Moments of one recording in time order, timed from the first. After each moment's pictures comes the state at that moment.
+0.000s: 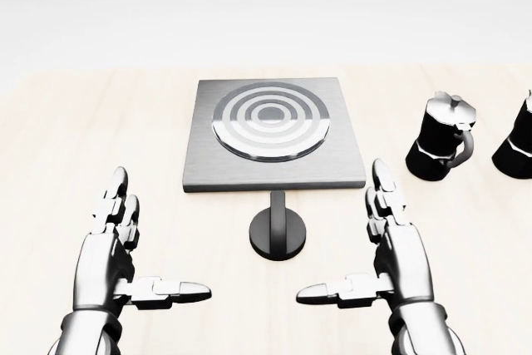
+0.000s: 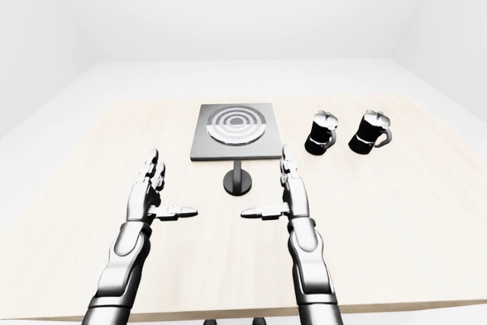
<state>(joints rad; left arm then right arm) -0.05 0.02 0.04 0.12 -0.03 -0.08 -0.02 -0.02 -0.03 -0.04 0.04 -0.01 -0.04 0.06</state>
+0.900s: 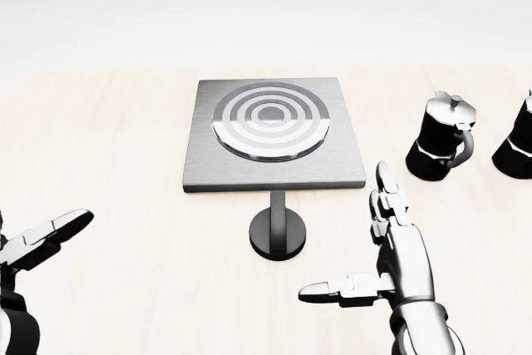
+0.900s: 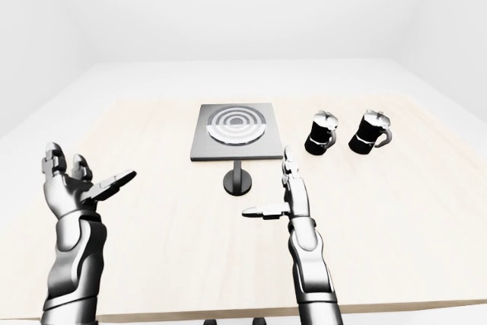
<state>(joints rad) -0.10 0.10 0.28 -0.06 -0.29 -0.02 0.29 -0.03 -0.03 -0.04 0.06 -0.02 -0.02 0.04</state>
